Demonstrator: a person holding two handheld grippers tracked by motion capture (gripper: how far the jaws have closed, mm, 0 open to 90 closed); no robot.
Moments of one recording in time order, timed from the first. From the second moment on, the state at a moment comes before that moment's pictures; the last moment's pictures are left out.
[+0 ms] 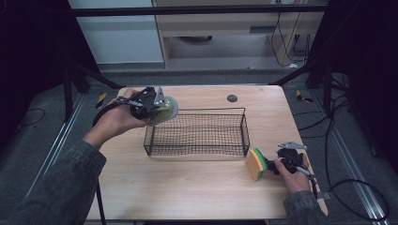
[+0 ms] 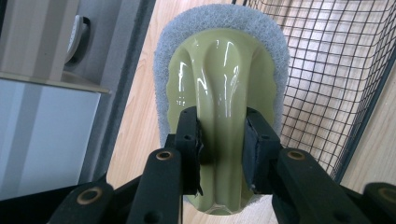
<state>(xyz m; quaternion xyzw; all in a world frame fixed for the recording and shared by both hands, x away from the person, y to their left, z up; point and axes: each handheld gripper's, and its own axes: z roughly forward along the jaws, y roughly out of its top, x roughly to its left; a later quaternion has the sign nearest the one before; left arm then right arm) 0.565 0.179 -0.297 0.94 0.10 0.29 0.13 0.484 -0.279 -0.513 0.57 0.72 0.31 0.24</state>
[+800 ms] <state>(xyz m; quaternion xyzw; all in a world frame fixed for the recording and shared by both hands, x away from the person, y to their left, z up) 0.569 0.157 -0.310 0.95 0.06 0.30 0.11 0.484 -0.278 -0.513 0.57 0.72 0.31 0.24</state>
